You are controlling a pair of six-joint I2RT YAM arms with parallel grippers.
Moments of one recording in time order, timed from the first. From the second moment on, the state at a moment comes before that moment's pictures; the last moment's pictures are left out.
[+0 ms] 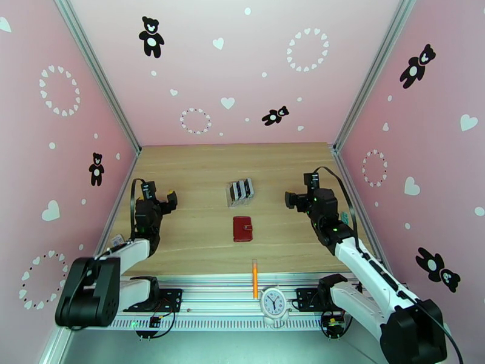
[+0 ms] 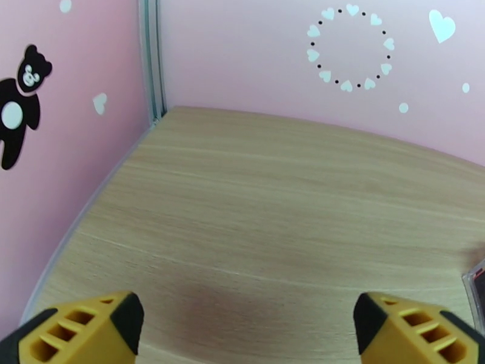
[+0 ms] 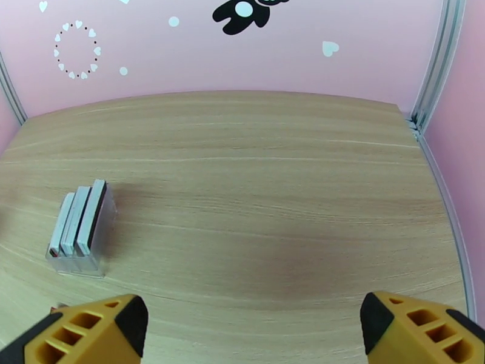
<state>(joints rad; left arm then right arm) 0.02 1.30 0.29 0.75 -0.13 -0.11 0.25 0.96 0.54 0.02 0.14 0.07</state>
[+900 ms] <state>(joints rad) 0.03 1.53 0.36 0.90 0.01 -0.09 0.10 1.28 0.44 0.42 0.24 -0.06</state>
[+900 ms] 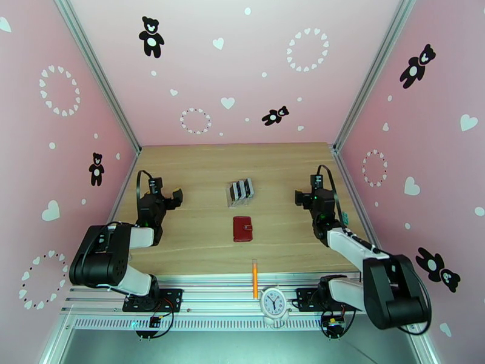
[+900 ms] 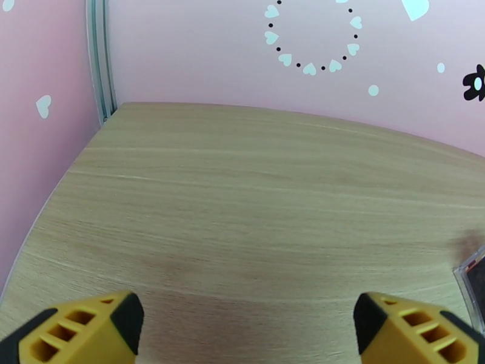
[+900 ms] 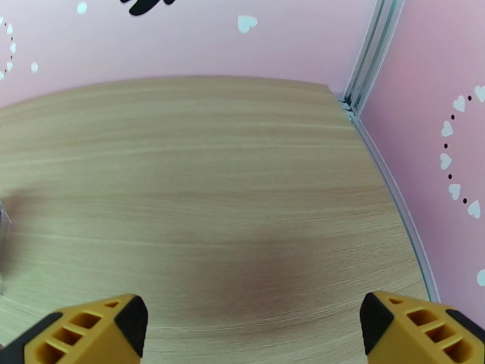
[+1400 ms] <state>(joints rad) 0.03 1.53 0.36 0.90 -0.01 -0.09 0.06 1.49 0.42 0.64 0.14 -0.06</state>
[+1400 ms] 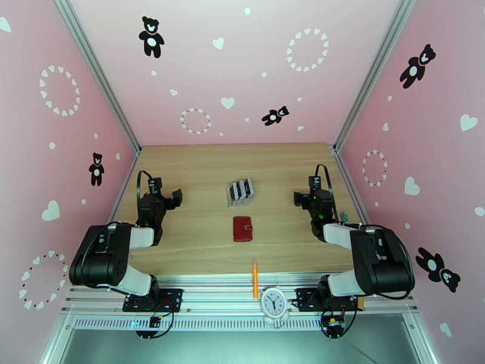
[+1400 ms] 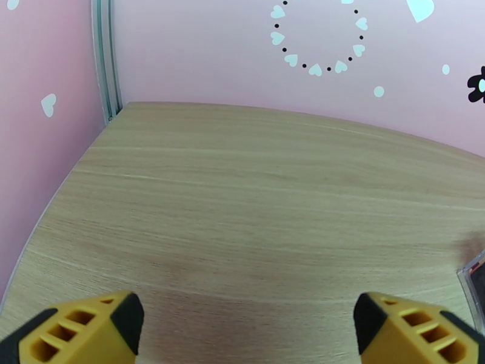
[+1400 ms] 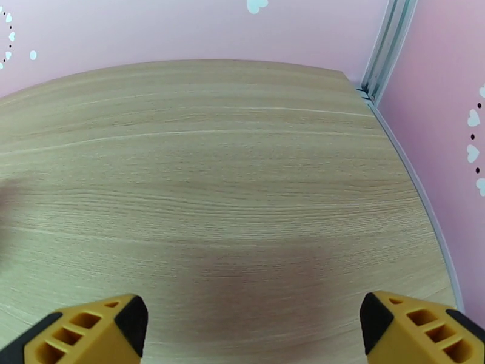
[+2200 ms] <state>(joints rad) 0.03 1.53 0.36 0.90 0.04 -0.08 0.06 1.52 0.41 0.68 0.08 -0.08</state>
